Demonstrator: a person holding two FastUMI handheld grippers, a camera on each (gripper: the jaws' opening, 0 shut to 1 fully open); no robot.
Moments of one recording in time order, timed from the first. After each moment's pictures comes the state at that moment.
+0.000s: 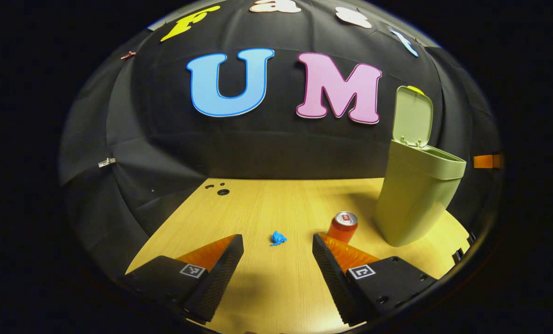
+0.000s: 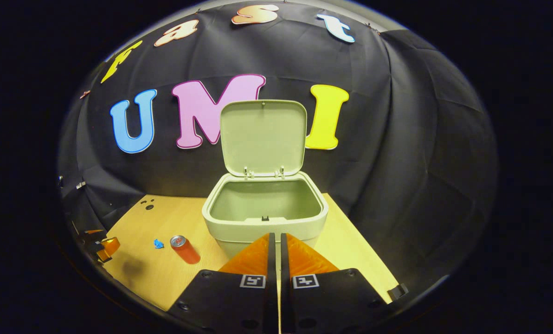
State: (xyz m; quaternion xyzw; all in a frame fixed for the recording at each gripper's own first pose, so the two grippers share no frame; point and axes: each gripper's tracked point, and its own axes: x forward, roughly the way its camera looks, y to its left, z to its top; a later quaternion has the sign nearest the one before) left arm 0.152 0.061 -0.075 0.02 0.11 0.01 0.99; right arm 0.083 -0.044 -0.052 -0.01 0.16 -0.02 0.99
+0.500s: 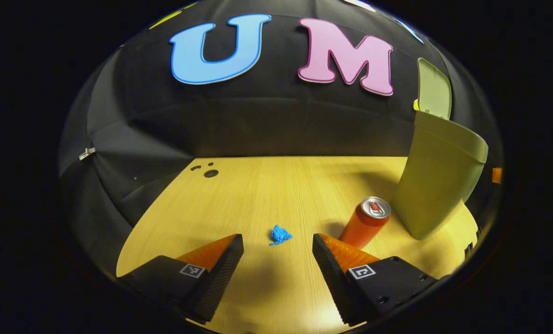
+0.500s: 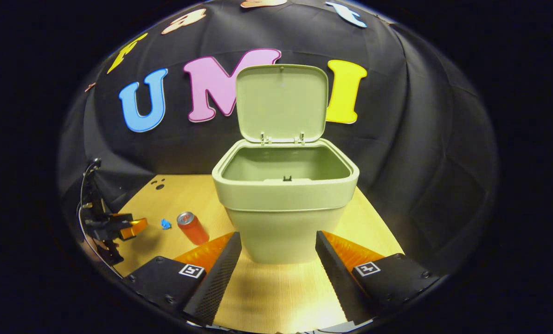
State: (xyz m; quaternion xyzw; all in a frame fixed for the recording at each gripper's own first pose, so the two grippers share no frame) left arm 0.241 0.061 -0.136 0.03 0.19 -0.01 0.98; right arm 0.074 -0.020 -0.112 -0.02 0.23 0.03 0.97
